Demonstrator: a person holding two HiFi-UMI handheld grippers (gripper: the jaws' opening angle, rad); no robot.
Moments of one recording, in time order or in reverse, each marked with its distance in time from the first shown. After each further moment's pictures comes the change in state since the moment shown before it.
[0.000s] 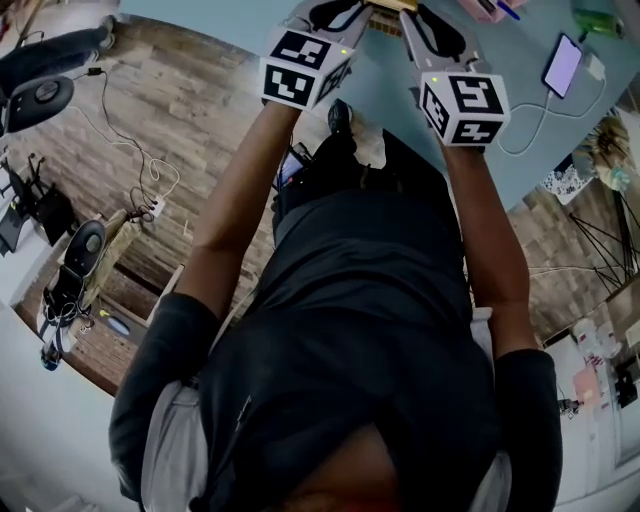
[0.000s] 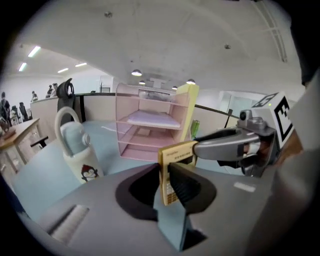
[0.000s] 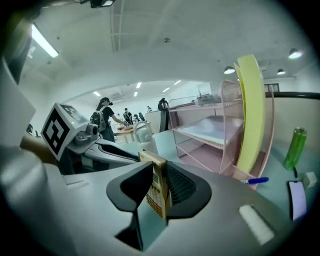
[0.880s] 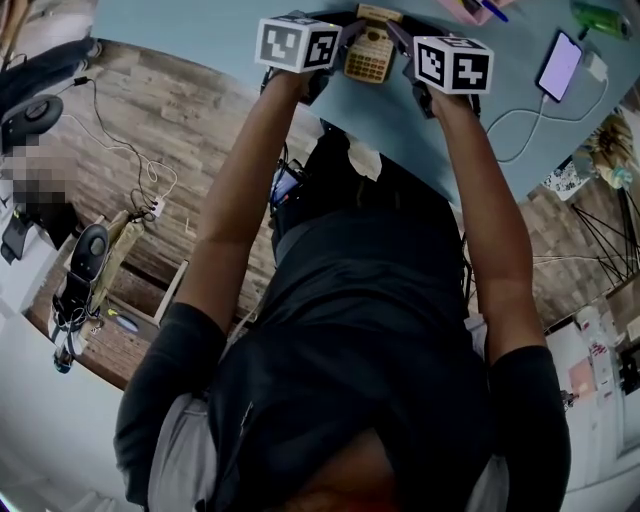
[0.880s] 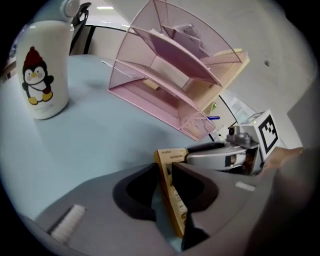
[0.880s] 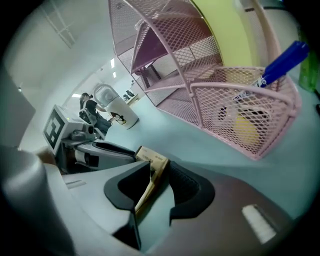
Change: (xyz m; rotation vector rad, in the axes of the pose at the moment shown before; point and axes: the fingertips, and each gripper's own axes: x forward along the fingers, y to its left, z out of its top) left arm 0.105 0.003 -0.107 -0.375 0.330 -0.155; right arm 0.063 -0.075 -0.146 0.354 0.428 0.079
